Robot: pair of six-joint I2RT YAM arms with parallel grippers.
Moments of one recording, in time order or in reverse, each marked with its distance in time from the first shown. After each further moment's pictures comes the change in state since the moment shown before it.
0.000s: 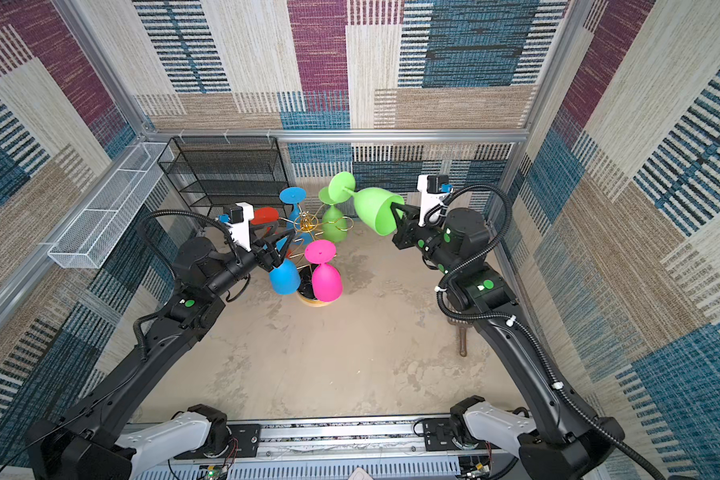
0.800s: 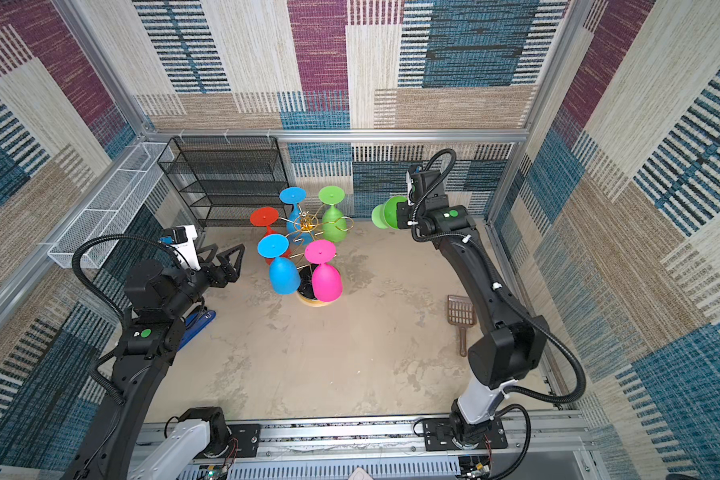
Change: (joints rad) left arm 0.370 -0.219 -0.122 -0.257 0.048 -0.042; right arm -0.089 0.606 0.537 -0.562 0.246 -0.185
